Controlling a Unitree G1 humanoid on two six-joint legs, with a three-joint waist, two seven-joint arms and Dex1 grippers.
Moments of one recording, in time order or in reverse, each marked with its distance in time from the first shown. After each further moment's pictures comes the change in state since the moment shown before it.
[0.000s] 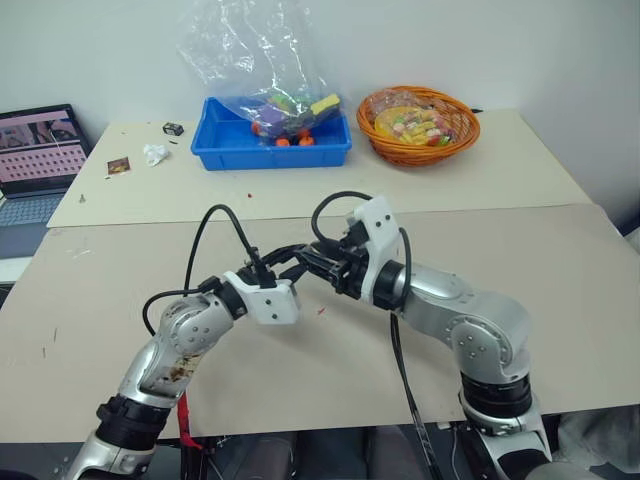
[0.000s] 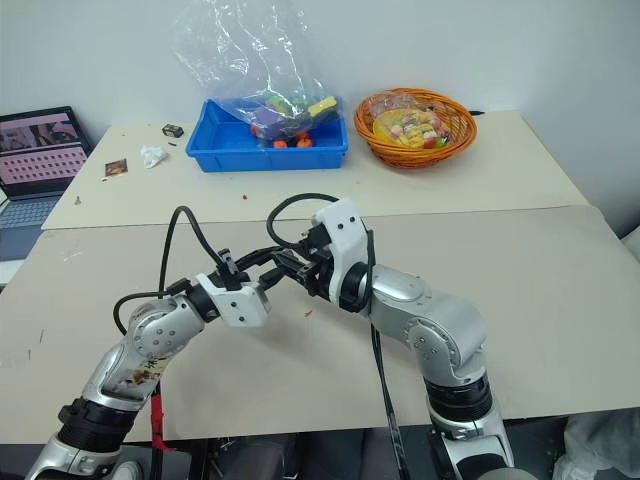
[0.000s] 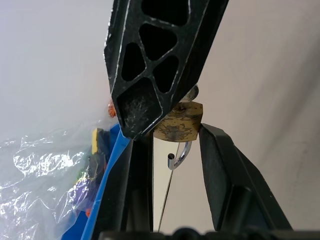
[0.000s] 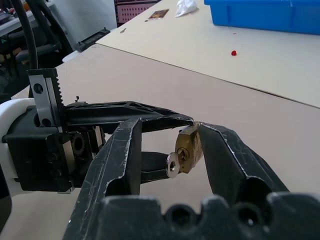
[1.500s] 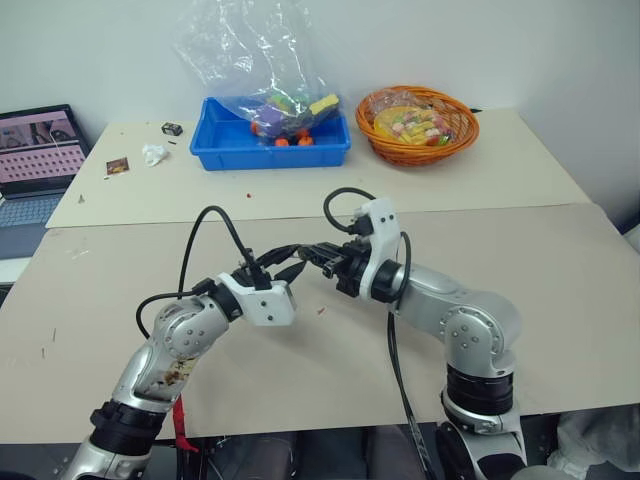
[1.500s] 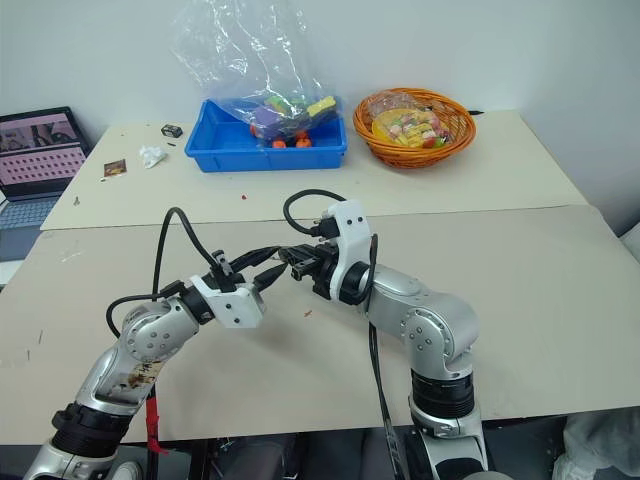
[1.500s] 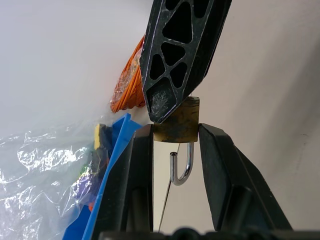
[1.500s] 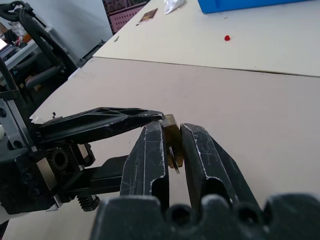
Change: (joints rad) left arm 0.023 0.004 0.021 -0.027 0.000 0.010 0.000; right arm 0.008 0.155 -0.116 0.060 -0.006 0.085 0.014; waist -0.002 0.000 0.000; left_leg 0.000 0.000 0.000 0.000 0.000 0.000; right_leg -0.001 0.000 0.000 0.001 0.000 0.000
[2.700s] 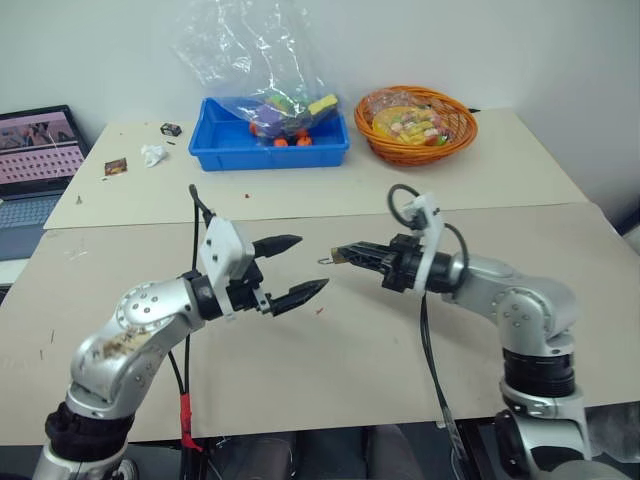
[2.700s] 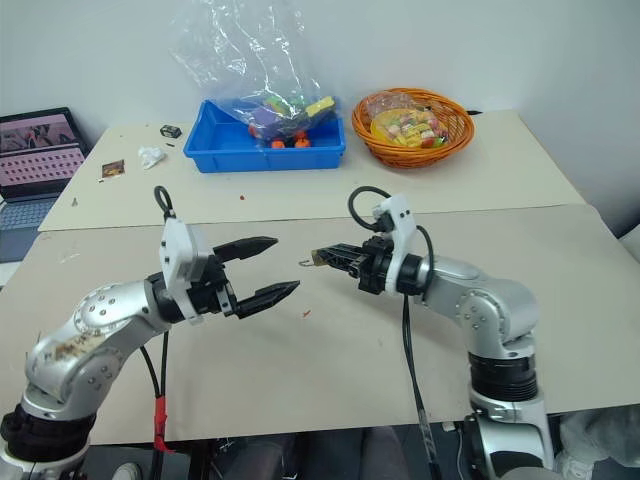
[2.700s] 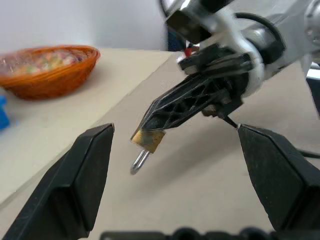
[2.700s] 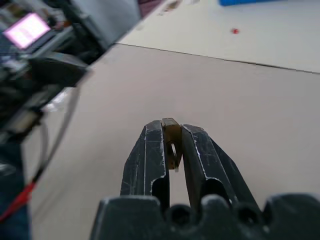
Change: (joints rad) left arm -0.072 0.087 0.172 -0.299 -1.171 0.968 -0.160; right arm -0.019 -0.382 -0.103 0.157 0.188 -0.097 0.484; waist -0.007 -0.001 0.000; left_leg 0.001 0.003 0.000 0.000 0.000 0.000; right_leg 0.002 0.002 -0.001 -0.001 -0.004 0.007
